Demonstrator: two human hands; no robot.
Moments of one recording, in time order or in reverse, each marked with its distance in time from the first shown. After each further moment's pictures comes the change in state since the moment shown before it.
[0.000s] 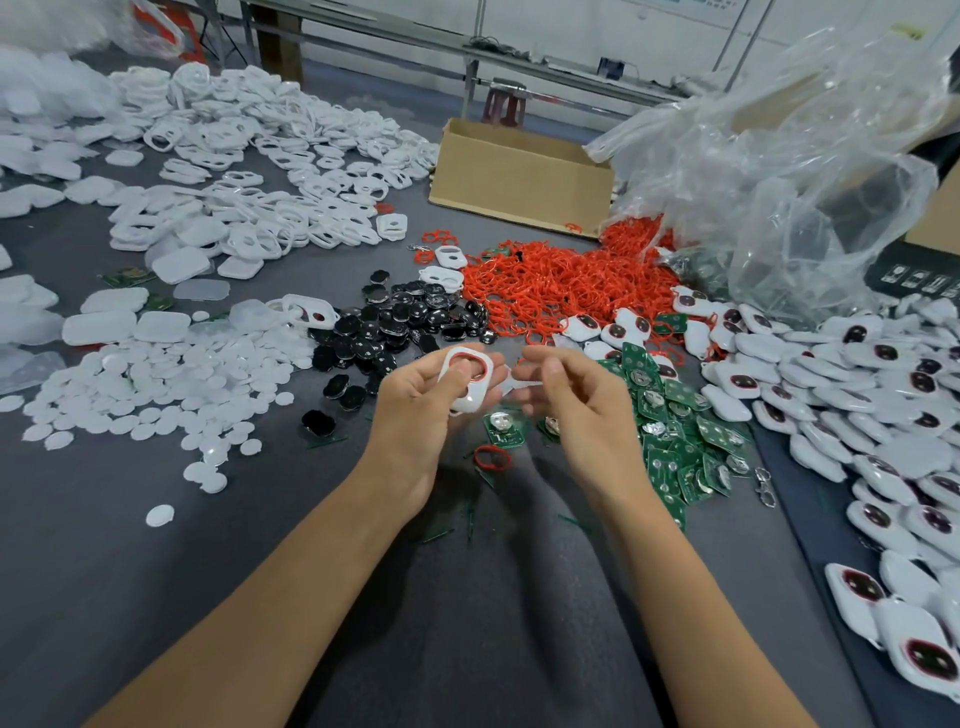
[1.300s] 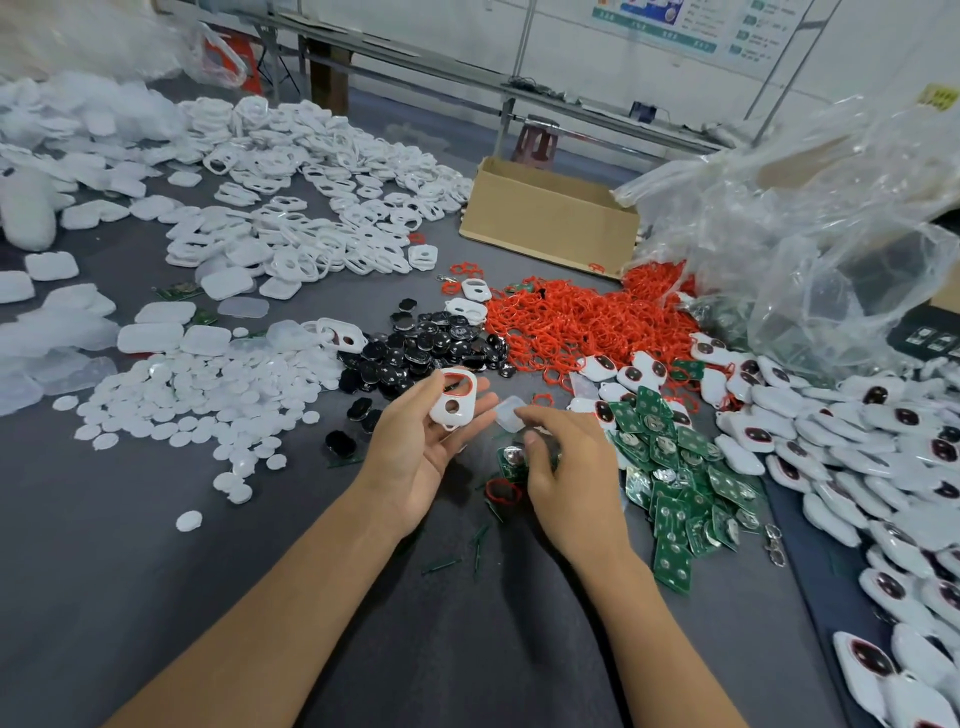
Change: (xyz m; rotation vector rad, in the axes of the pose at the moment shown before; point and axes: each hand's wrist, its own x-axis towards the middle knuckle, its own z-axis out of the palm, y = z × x) left_hand 0.007 0.009 -0.015 -0.364 0.123 -0.159; right_hand -0.008 0.016 0.009 -0.673 0.017 -0.344
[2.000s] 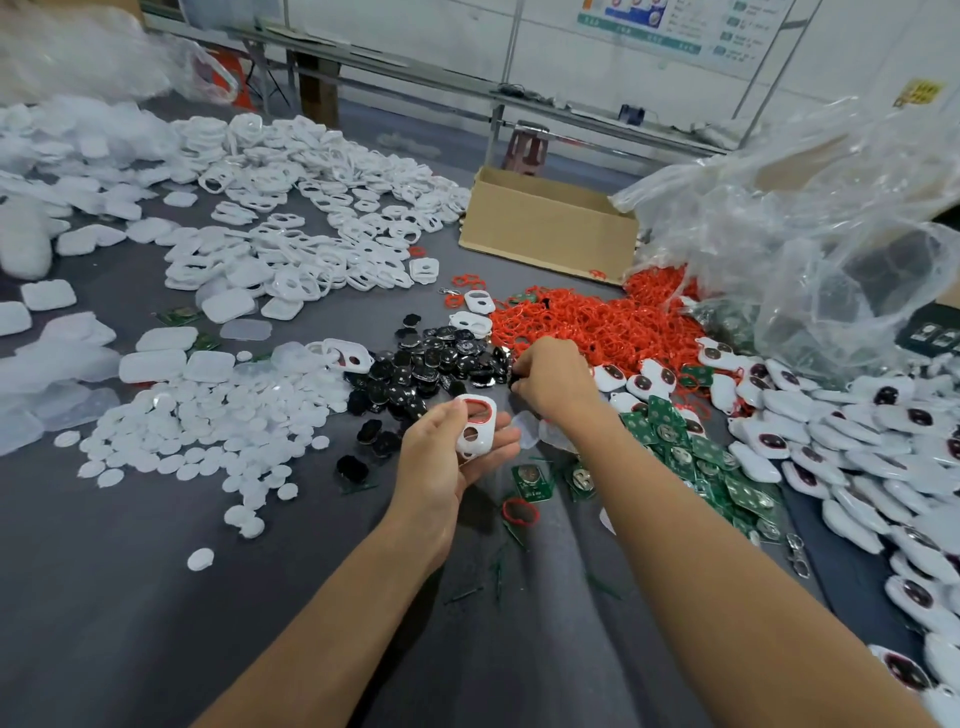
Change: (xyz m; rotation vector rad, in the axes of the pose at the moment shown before) left_hand 0.000 -0.008 0.007 0.172 0.075 0.064; right_hand 0.126 0.010 0.034 -0.383 -0.405 0.193
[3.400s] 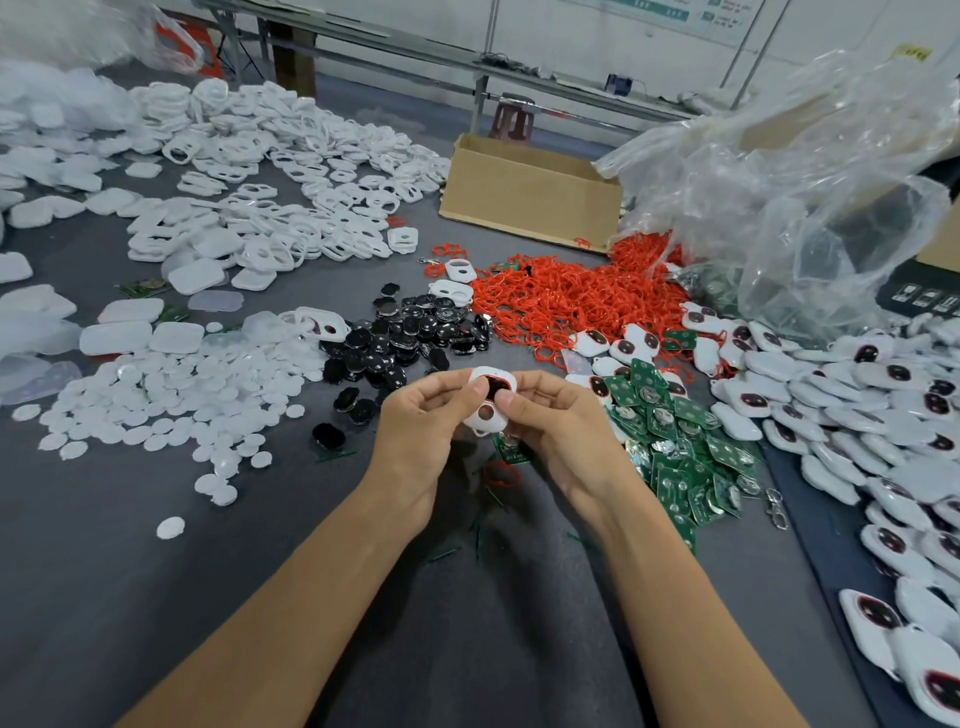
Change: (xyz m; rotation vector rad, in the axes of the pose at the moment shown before) left_hand -0.007 -0.005 -0.003 0.272 -0.053 0.087; right_hand -0.111 0.010 0.005 1.548 -0.145 0.072
